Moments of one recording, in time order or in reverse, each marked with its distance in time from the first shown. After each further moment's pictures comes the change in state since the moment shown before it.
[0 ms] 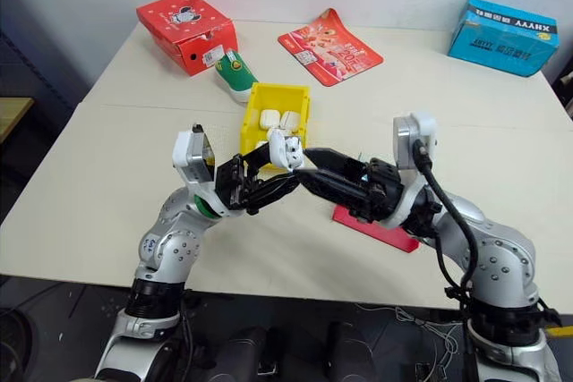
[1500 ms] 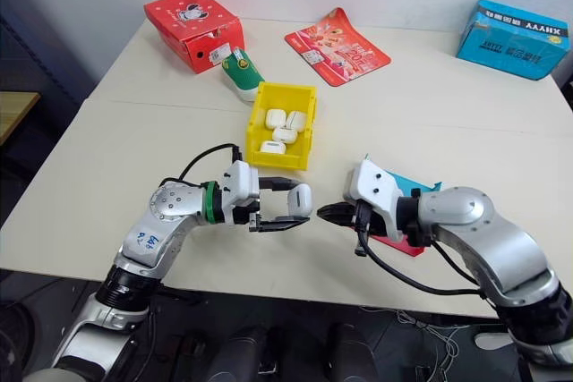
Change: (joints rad) left arm -0.039 0.278 -0.177 0.000 0.401 -0.009 0.006; right arm 0.015 -0.300 0.271 -0.037 -0.798 -0.202 0.264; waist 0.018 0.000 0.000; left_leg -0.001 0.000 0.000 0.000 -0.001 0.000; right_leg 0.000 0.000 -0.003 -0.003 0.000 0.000
